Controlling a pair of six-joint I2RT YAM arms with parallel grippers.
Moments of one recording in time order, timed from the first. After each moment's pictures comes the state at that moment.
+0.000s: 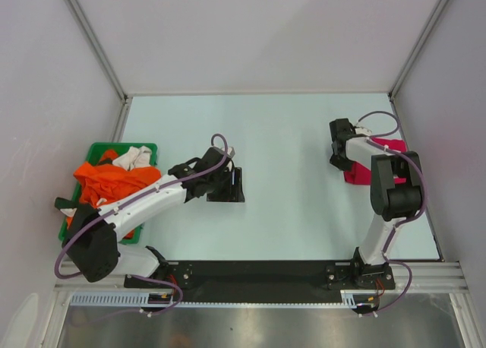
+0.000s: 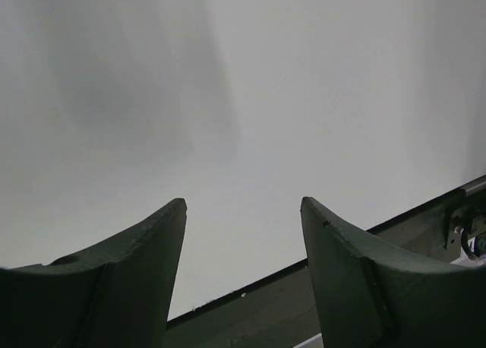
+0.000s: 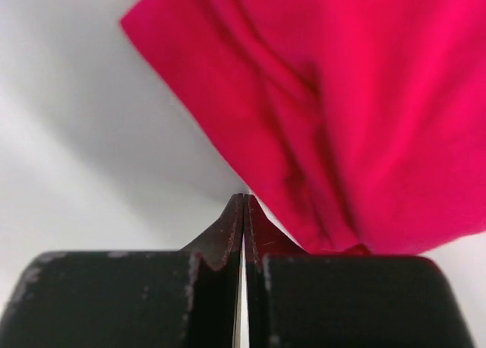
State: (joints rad) left arm -0.73 1.34 0.94 -0.59 0.06 -0.62; right arm 0.13 1.85 1.16 -0.46 0.43 0.71
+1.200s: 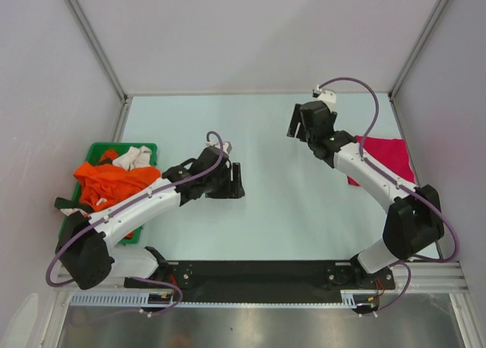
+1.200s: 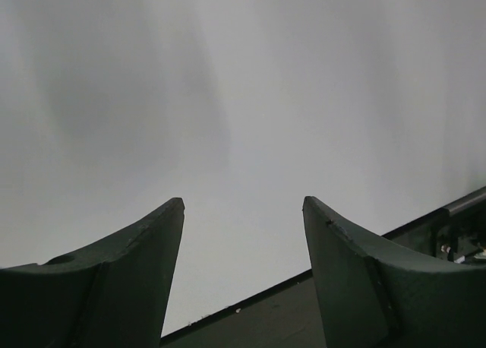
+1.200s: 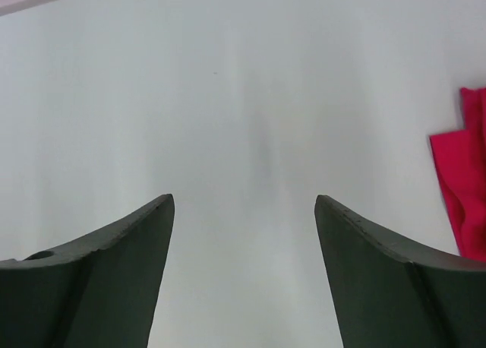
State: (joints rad) left arm -0.74 1.28 0.94 -0.56 -0.01 -0.64; right arm 0.46 1.54 1.23 -0.28 0.43 0.49
